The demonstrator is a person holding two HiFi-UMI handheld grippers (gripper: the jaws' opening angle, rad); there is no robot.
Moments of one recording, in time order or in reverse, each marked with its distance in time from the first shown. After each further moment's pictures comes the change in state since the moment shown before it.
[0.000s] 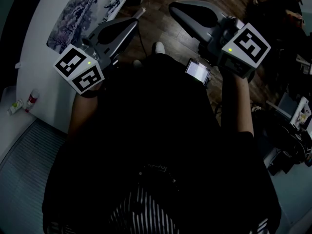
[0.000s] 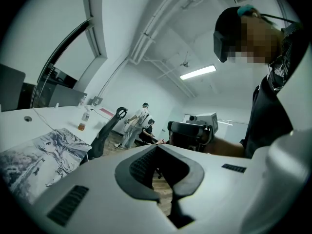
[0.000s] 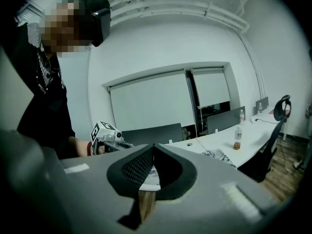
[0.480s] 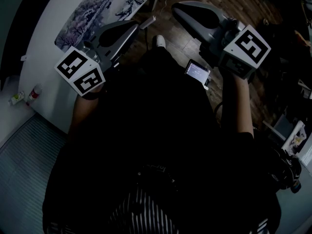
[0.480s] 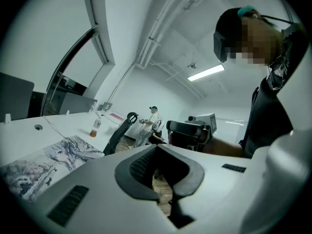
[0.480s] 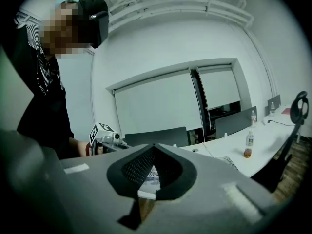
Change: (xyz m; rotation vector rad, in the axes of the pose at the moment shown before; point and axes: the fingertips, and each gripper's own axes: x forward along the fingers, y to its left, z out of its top) left arm -0.002 0.034 0.023 0.023 -0.045 0.103; right arm 0.030 -0.033 0.020 -0.035 -0.032 0.101
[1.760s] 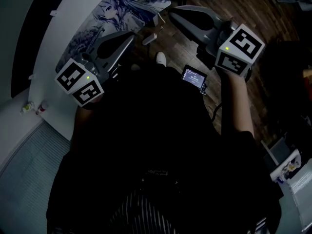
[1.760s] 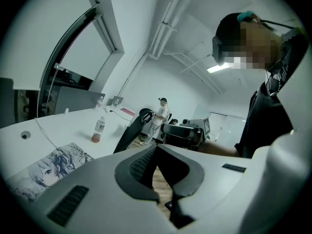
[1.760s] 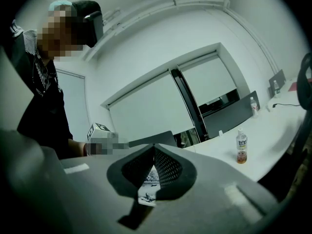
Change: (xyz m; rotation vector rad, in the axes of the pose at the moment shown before) left arm 0.206 0.118 0.082 -0.061 0.079 0.150; right arm -0.010 -0.279 0.023 0.157 -0.053 0.150
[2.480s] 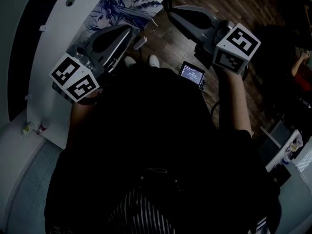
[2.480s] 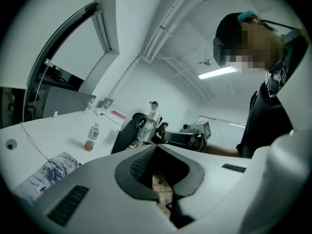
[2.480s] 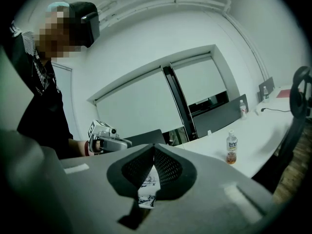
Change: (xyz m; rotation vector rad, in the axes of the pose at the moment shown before) left arm -0.002 0.039 0.033 0.019 -0.027 -0.143; right arm 0.025 -0.014 0.009 0.005 0.045 -0.153
